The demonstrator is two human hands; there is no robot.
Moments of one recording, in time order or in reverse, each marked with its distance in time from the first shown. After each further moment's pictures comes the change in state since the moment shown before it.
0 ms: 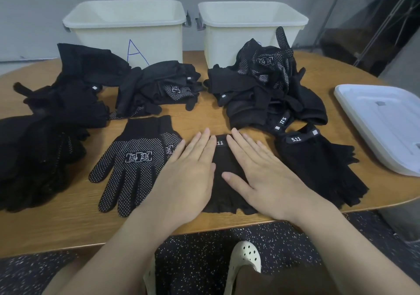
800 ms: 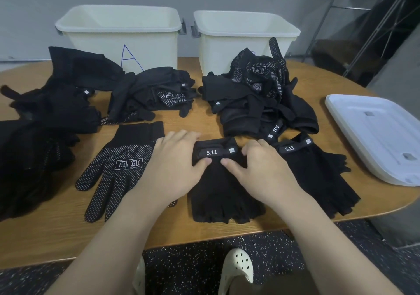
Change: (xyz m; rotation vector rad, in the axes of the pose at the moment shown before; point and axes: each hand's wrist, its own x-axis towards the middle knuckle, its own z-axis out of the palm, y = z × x) left_hand 0.035 -0.011 -0.020 -0.231 0.097 -0.190; right_hand 0.022 -0.009 -0.021 0.166 0.161 0.432
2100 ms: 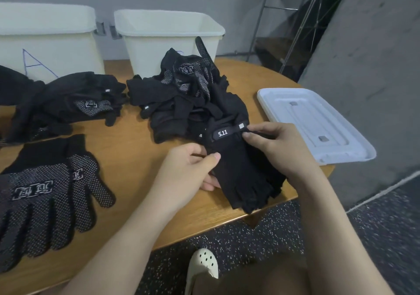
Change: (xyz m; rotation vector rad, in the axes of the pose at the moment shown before) left_hand 0.009 0.129 0.044 -1.046 -0.317 -0.251; right_hand -0.004 0.141 -0.066 0.814 0.281 0.171
